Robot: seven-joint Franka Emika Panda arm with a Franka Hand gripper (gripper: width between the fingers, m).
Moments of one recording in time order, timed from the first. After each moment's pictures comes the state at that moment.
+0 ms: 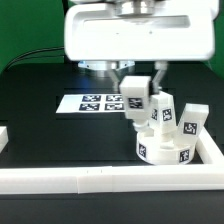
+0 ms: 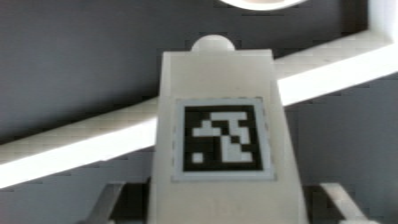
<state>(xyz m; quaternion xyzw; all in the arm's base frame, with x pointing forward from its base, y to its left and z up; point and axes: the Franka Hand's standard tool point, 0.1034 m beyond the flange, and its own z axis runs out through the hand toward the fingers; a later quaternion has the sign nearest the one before) 0.632 0.032 0.127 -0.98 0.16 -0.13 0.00</state>
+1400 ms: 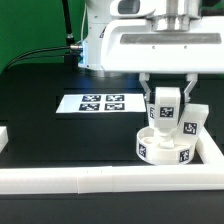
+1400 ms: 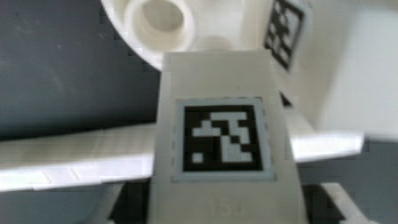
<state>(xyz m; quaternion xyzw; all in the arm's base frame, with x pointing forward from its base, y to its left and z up) 0.606 0.070 0.102 -0.98 0.06 -0.16 -0.02</state>
